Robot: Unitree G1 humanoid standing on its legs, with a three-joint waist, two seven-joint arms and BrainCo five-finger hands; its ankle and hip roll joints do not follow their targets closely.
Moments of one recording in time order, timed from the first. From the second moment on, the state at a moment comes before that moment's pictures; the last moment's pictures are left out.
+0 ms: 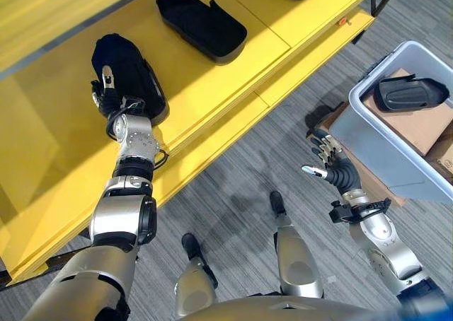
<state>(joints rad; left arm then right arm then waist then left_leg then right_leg) -0.87 0.40 0.16 0.90 -1.12 -0.36 0.44 0.06 -0.55 0.32 -0.13 0.49 -0.20 -0.13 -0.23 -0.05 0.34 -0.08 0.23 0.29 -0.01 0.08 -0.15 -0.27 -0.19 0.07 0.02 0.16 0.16</state>
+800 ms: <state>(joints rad) -0.11 0.30 -0.01 0.07 -0.91 -0.41 0.23 -0.13 -0.51 0.33 -0.15 0.49 -0.18 -0.06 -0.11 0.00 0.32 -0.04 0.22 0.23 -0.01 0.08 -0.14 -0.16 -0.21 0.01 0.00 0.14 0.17</state>
